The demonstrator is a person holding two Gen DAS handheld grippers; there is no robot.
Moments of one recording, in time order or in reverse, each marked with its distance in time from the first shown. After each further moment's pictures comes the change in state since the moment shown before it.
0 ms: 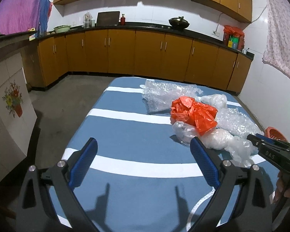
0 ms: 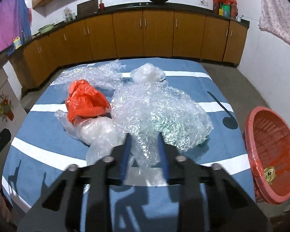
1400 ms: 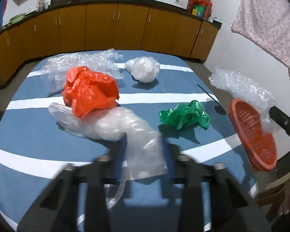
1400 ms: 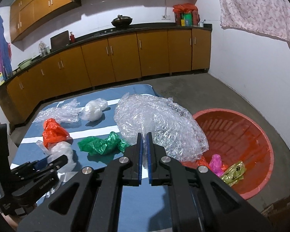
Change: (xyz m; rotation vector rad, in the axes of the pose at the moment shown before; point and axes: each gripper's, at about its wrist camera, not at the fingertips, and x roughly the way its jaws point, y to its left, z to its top) left arm 0.066 -0.162 -0.012 0.125 0.235 -0.263; right arm -0.070 -0.111 -0.008 0.205 -0.160 -0.112
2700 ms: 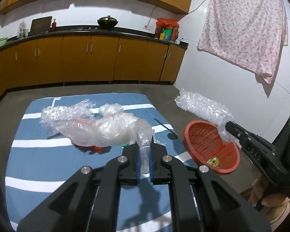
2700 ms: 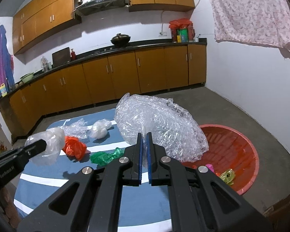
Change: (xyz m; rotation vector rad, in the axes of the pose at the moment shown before) left arm -0.120 -0.034 0.031 0.115 -0.201 -0.185; right arm -0.063 -0.010 0.007 0.028 -0.132 -0.011
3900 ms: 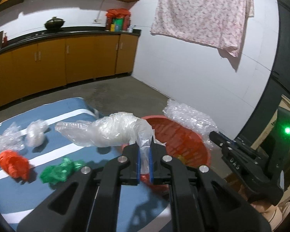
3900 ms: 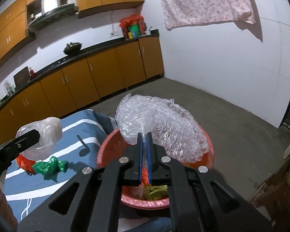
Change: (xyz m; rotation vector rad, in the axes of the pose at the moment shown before) left arm 0.105 -0.148 0.012 0.208 0.073 -0.267; right arm 0.013 -0.128 -0.020 0.222 0.006 -0.238
